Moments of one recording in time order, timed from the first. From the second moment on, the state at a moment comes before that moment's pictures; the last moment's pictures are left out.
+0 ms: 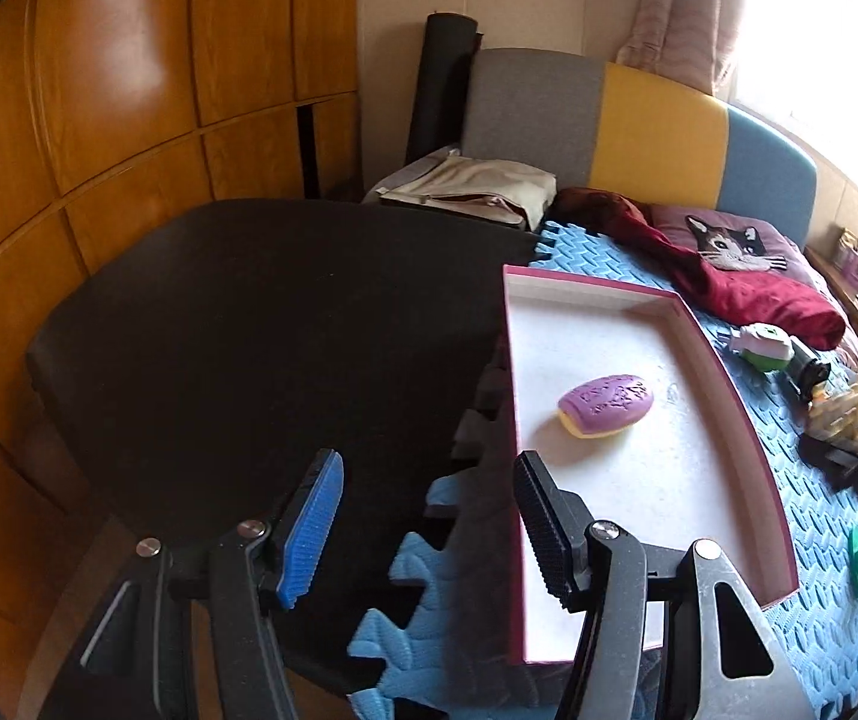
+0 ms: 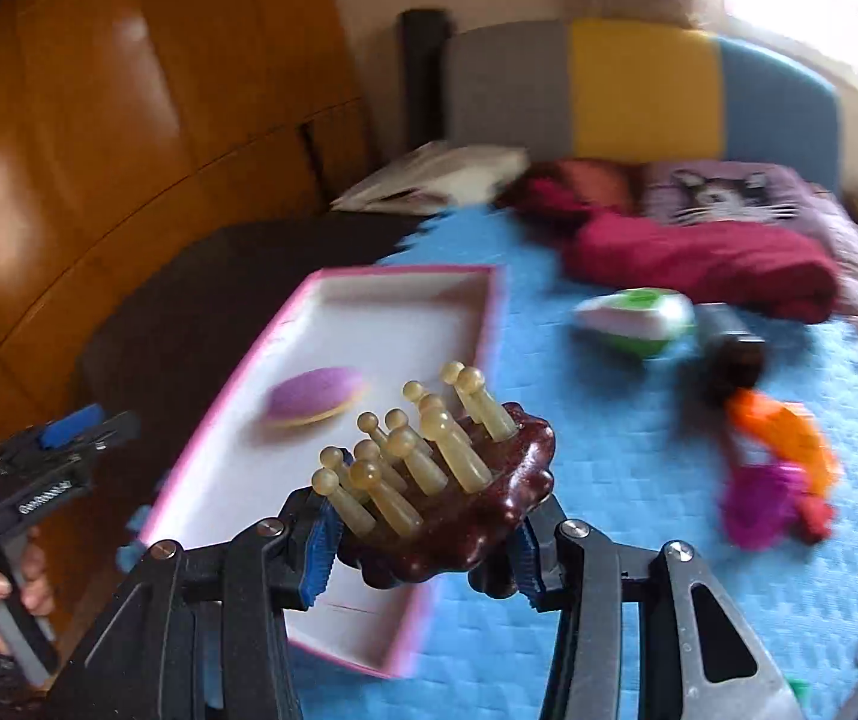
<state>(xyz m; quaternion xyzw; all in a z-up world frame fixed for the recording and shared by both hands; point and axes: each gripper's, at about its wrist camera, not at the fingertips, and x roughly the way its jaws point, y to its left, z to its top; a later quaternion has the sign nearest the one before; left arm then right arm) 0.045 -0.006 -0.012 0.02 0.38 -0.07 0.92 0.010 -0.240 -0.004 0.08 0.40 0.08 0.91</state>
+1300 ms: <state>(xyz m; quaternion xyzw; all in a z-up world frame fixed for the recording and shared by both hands) 0.030 -0.003 -0.003 0.02 0.36 -0.08 0.93 0.022 -0.208 -0.017 0.10 0.39 0.07 0.91</state>
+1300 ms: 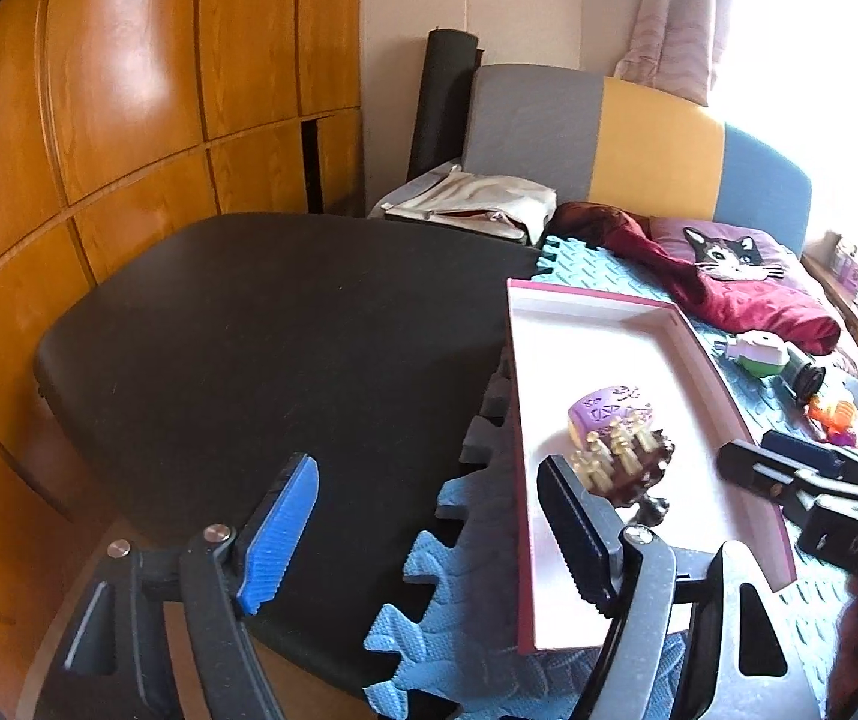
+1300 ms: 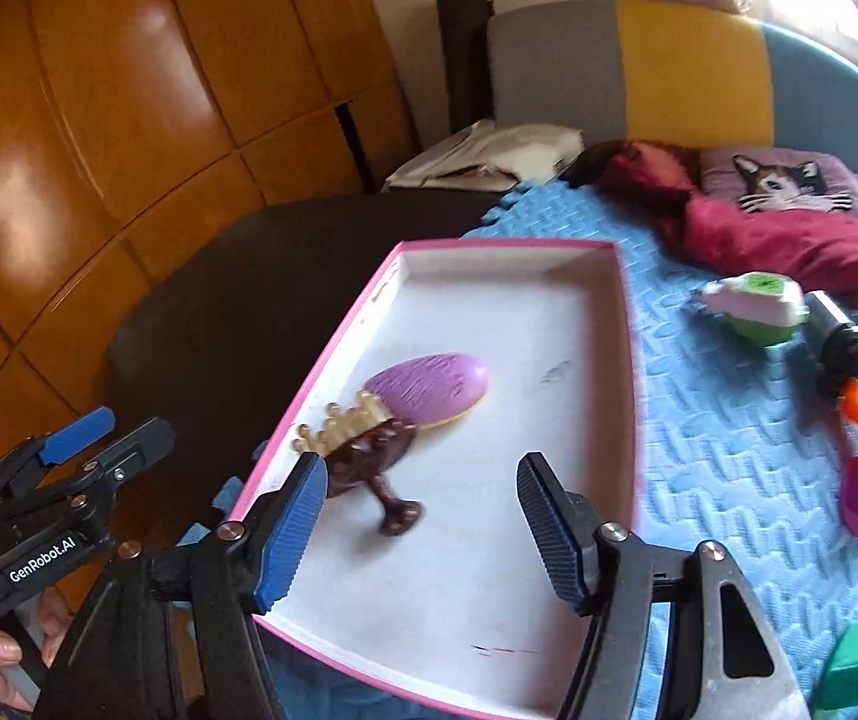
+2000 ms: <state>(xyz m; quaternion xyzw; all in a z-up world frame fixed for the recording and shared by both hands) 0.019 -0.066 0.010 0.07 0.34 -0.15 0.92 -0.079 -0.372 0.008 0.16 0.33 -0.13 0.92</state>
